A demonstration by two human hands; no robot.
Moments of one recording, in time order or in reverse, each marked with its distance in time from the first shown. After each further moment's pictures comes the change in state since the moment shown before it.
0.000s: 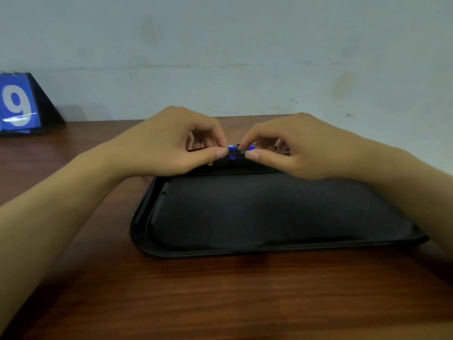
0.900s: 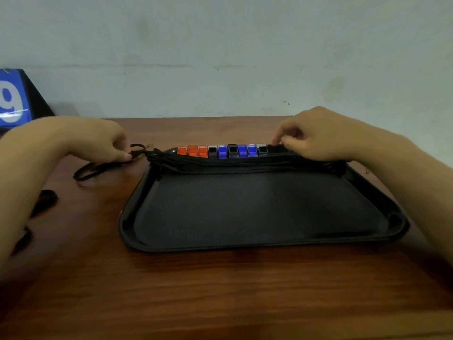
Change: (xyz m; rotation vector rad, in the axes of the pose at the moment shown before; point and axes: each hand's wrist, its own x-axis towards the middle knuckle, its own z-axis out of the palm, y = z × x) left_hand -0.020 -0.092 -0.049 0.525 -0.479 -0.714; right_hand -0.003 0.058 -0.023 -0.213 -0.090 0.252
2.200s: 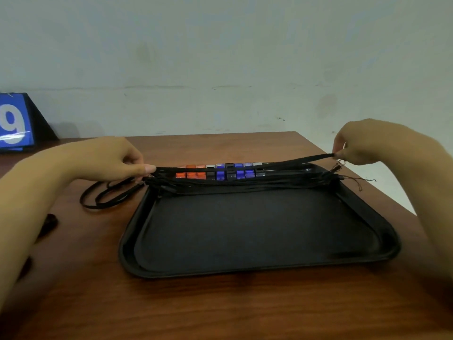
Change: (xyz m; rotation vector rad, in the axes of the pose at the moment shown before) left_hand -0.008 0.014 -0.003 -0.246 0.156 0.245; right_hand -0.012 0.059 -0.026 -0.304 -0.178 0.602
